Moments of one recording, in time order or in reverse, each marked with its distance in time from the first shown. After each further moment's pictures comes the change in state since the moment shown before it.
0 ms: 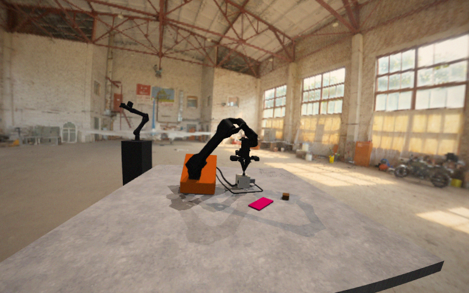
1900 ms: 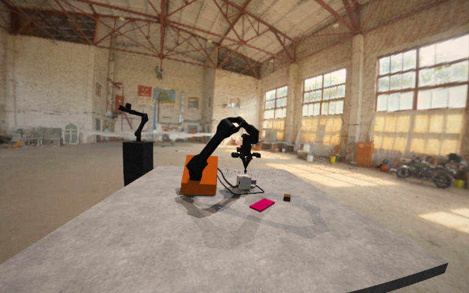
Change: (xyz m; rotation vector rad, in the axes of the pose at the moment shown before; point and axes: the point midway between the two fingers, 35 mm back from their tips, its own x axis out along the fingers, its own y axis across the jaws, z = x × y) arm -0.028 0.000 0.000 0.004 0.004 -0.004
